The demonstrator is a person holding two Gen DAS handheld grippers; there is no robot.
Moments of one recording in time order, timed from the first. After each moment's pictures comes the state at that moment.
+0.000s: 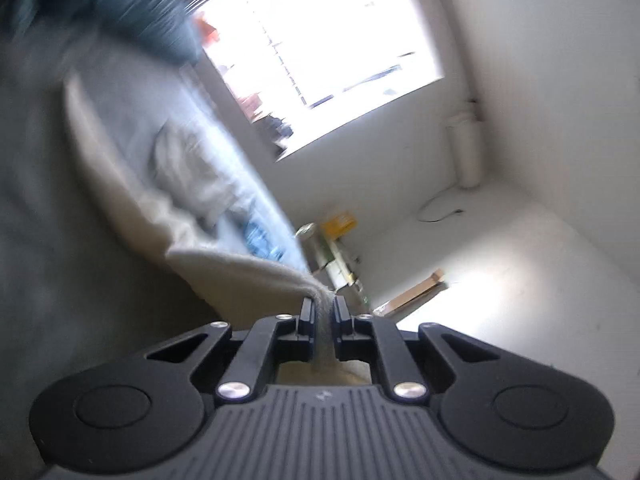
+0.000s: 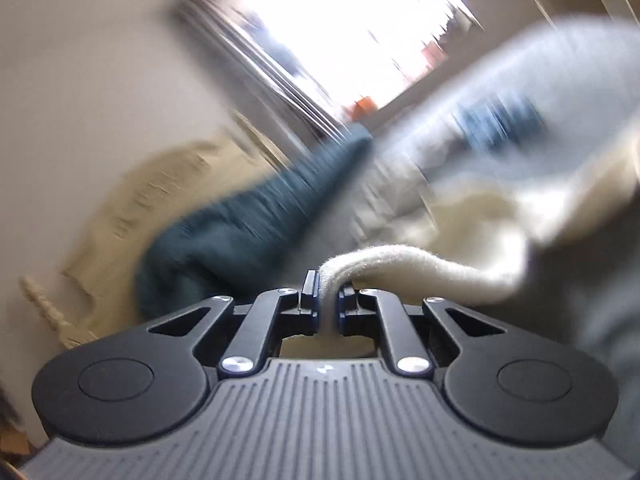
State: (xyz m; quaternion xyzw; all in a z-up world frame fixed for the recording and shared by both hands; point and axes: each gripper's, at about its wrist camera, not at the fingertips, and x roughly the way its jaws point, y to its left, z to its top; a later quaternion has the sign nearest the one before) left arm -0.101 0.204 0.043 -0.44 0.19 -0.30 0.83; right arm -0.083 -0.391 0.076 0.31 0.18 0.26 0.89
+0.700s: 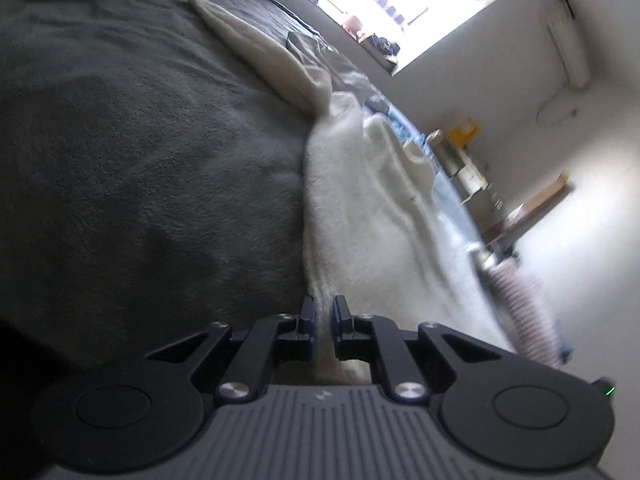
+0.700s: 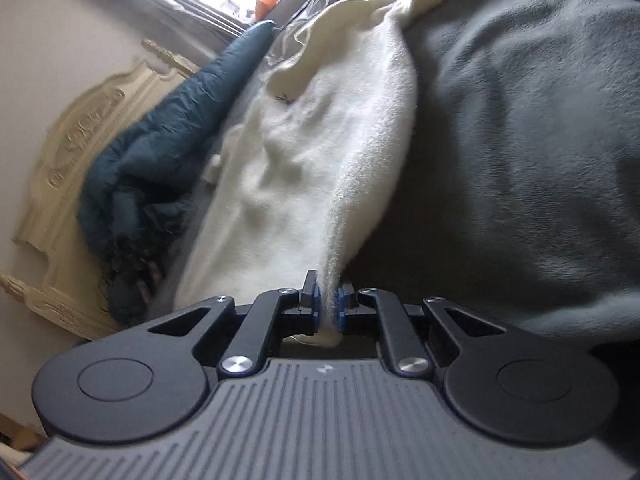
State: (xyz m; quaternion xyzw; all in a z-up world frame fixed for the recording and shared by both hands) left arm -0.169 0.171 -0.109 -0.30 0.38 -0.17 0.86; right arm -0.183 -0.376 -0.101 0.35 0.40 0.18 0.83
